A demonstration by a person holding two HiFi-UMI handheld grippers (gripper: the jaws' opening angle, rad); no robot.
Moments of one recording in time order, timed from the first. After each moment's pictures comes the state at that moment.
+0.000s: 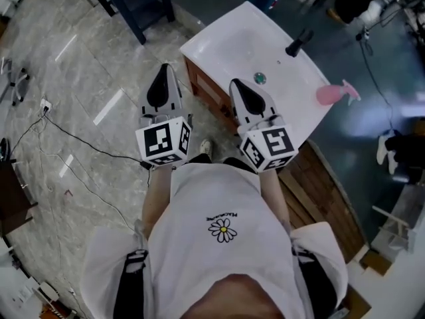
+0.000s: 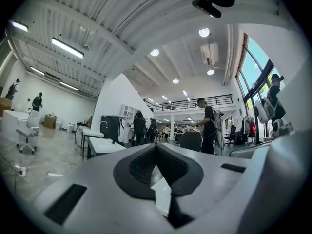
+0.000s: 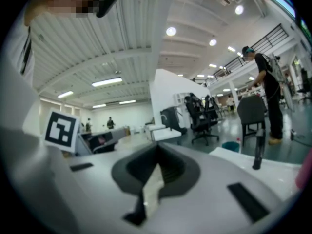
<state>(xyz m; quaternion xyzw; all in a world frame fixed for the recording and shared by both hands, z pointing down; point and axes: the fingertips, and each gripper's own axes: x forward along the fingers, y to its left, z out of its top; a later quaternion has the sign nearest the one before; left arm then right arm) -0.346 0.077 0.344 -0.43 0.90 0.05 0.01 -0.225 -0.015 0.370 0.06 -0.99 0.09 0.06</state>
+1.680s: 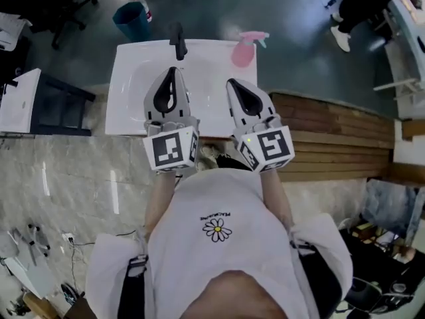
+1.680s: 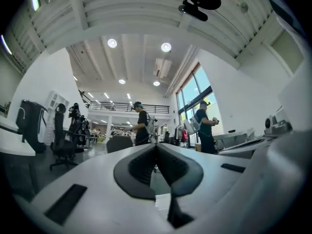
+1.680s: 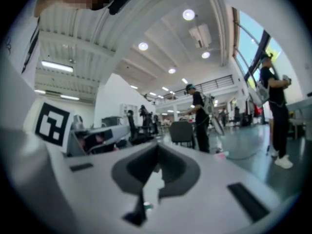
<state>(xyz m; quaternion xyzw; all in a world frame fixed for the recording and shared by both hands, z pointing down) -0.162 -0.175 0.308 -0.74 0.67 0.05 0.05 -0.044 -0.167 0.342 0.41 -0.91 0.04 0.01</state>
